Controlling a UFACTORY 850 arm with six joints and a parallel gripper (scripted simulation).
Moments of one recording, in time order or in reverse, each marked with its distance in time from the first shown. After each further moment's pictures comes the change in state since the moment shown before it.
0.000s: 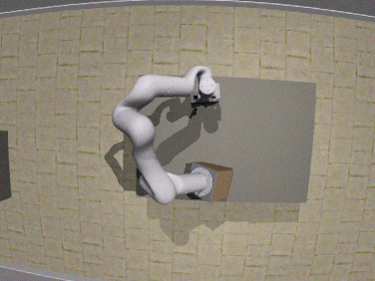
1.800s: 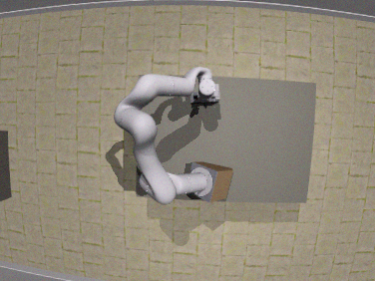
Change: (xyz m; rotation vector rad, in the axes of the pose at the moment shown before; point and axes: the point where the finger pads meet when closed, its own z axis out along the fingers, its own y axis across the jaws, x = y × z) arm 0.000 0.000 0.023 0.000 0.000 0.000
